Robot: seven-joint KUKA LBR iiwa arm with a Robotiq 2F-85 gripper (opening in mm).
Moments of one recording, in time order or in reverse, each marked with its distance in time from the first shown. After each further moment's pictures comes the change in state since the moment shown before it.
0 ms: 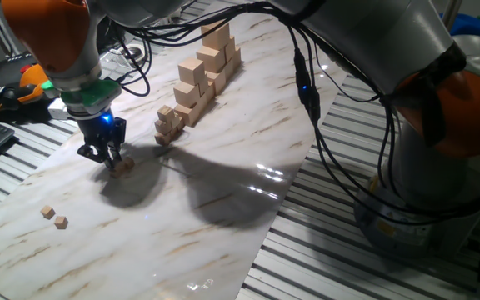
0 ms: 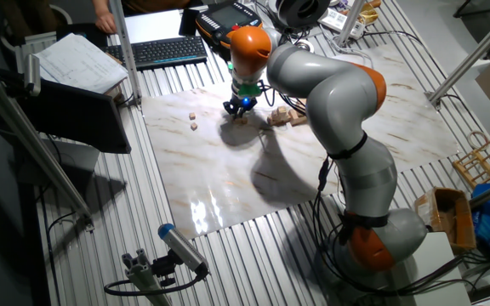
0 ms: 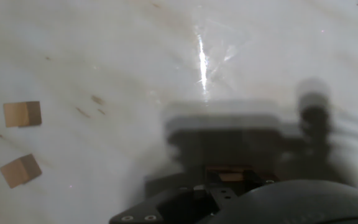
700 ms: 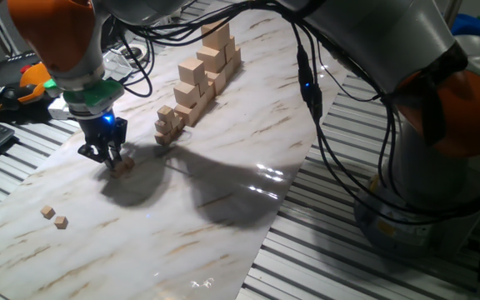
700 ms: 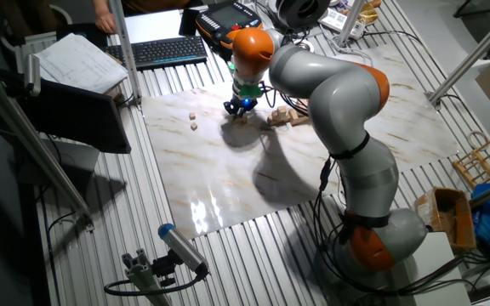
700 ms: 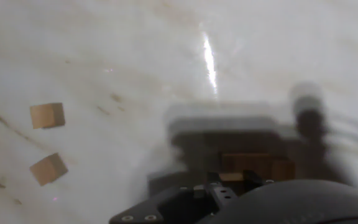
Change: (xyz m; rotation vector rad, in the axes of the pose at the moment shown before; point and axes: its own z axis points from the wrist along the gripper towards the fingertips) arm 0.000 0.000 0.000 -0.014 -0.013 0.007
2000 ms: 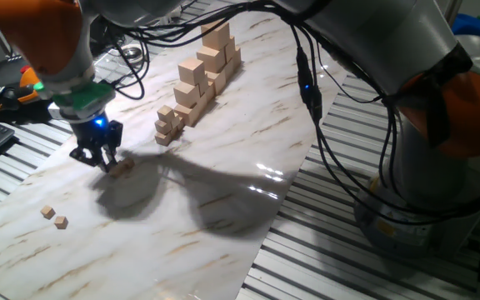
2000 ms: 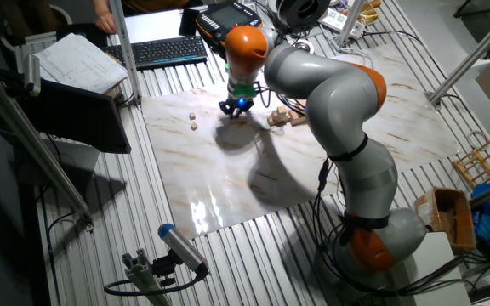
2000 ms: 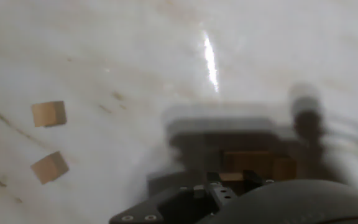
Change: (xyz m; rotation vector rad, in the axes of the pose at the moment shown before) arm 0.007 0.017 -0.014 0.002 0.013 0.056
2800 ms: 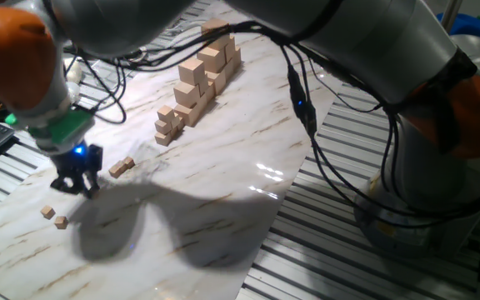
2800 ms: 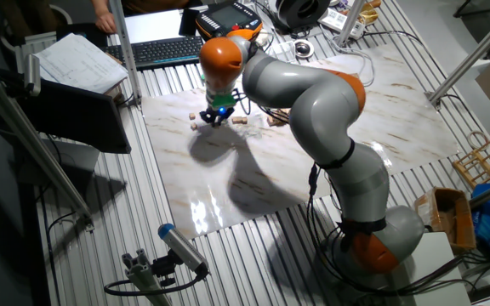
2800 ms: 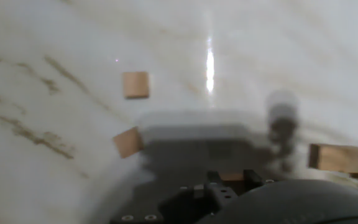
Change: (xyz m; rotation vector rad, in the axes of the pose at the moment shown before) arm 0.017 0.066 0.007 0.036 -0.022 -0.080
